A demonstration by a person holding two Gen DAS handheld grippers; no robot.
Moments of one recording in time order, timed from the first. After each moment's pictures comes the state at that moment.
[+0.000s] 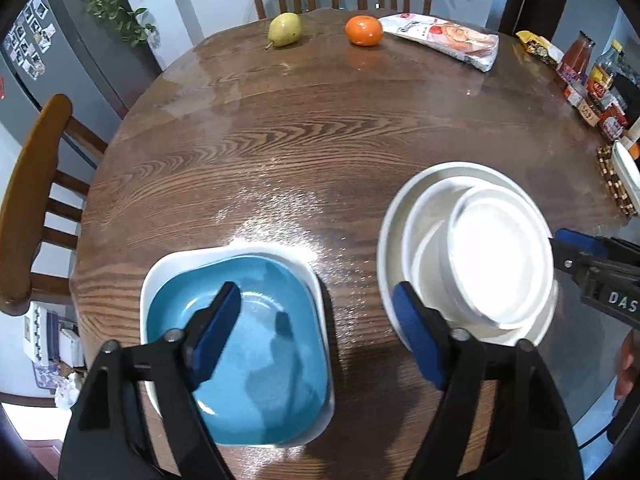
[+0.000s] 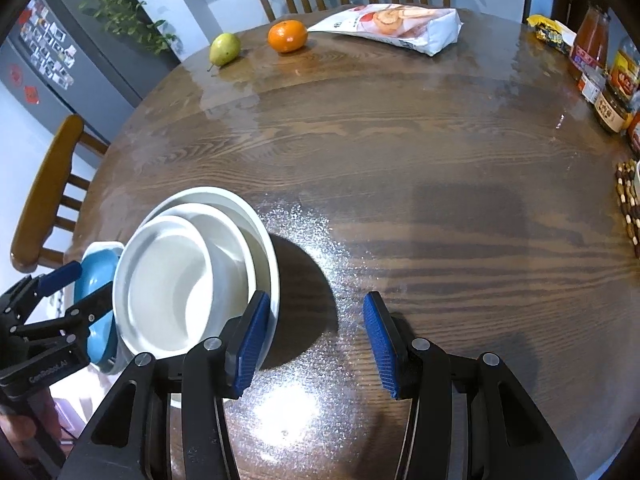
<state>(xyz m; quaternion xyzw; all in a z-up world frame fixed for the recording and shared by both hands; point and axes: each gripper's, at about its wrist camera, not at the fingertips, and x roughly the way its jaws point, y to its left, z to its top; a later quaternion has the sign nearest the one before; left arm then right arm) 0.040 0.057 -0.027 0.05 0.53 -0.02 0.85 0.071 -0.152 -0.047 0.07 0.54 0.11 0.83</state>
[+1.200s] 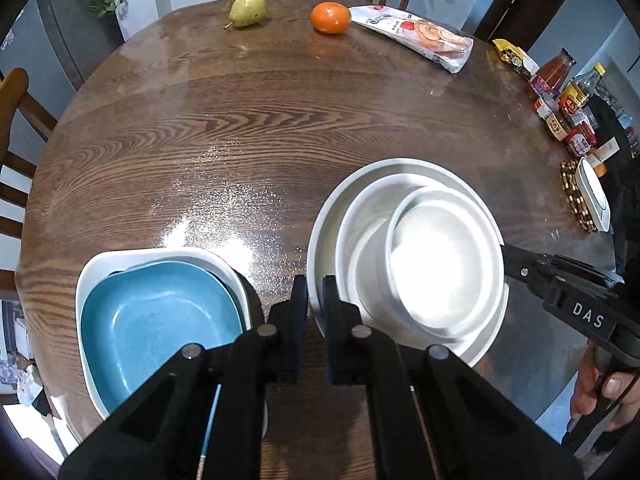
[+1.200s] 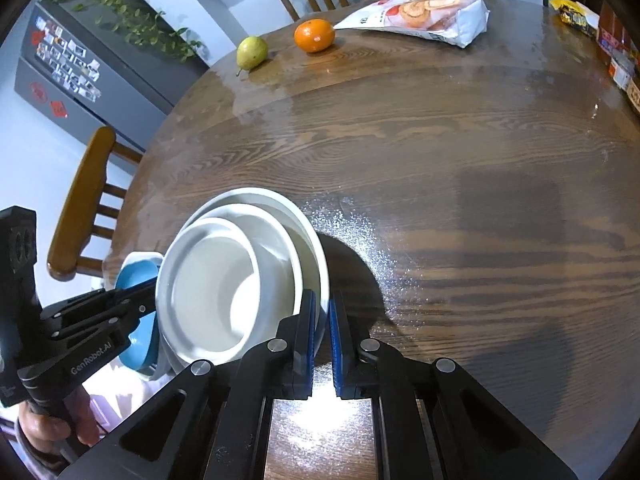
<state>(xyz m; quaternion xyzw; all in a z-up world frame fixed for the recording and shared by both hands) 0.059 0.042 -0.035 -0.02 0.56 -0.08 0.82 0.079 -0.149 -0.047 0.13 0.54 0.17 0.82</state>
